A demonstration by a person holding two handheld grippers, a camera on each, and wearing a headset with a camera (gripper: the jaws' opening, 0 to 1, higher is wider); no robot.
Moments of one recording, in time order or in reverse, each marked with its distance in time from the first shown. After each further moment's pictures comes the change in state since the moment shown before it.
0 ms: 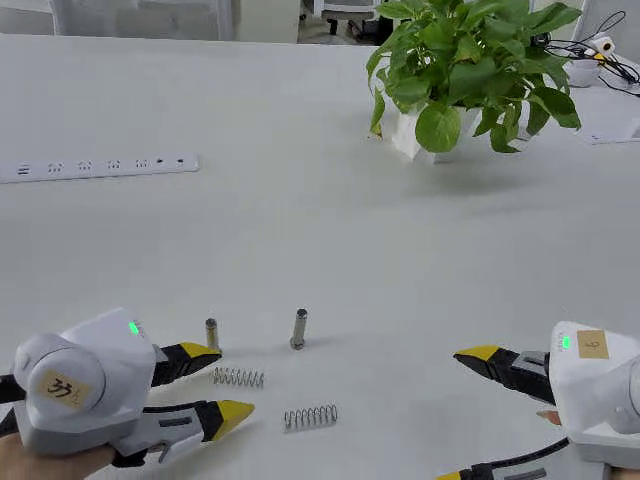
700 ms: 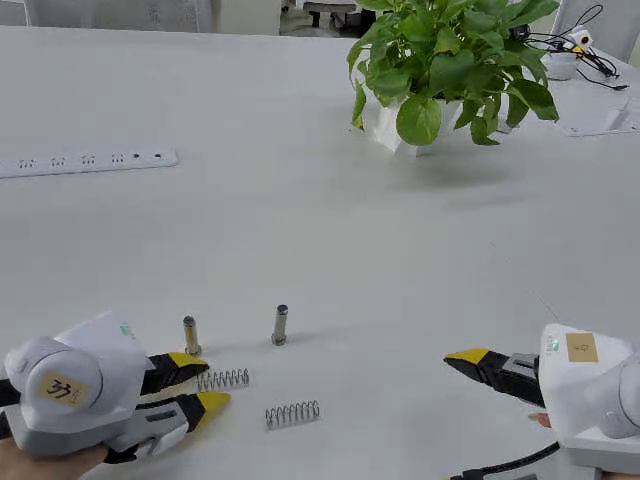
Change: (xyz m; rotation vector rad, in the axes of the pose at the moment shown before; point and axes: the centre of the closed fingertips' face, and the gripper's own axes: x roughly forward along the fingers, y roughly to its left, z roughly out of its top) left arm 0.004 0.011 -0.014 0.005 0.040 0.034; right arm -0.002 0.003 -0.003 0.020 0.012 -0.005
